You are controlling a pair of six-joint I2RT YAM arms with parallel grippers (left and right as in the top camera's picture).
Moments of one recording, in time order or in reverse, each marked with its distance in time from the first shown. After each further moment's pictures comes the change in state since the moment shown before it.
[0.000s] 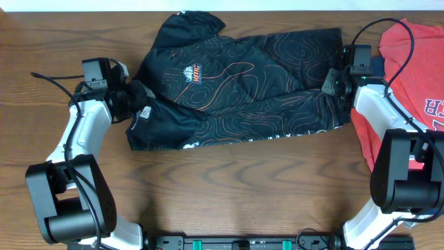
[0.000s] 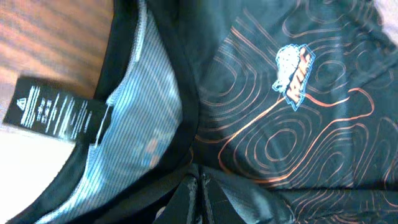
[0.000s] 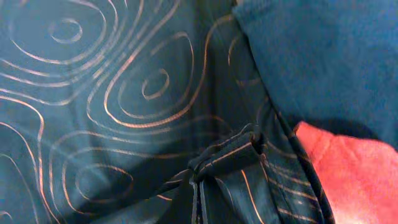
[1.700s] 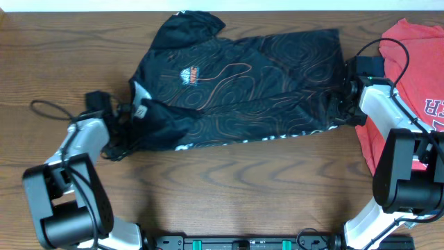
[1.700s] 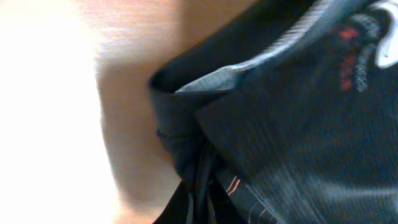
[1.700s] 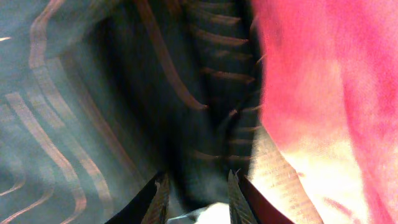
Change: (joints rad) left arm 0.105 -0.016 -0.212 -0.189 -0.231 -0.054; right arm -0.039 0.000 -0.002 -0.414 0.014 -0.039
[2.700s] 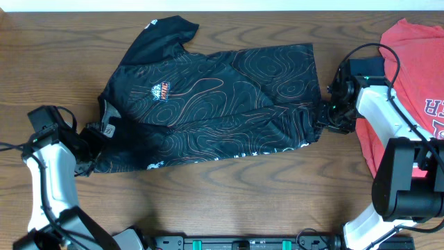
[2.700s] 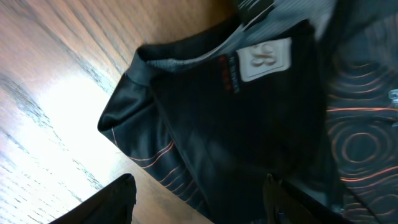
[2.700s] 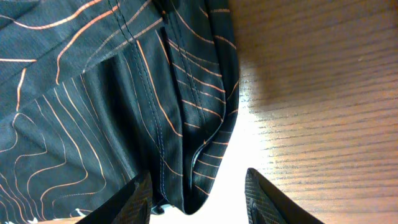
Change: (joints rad) left arm 0.261 -0.280 0.007 -0.158 0.027 -0.004; right arm 0.045 -0.054 0.000 -0.161 -0.247 -0.070
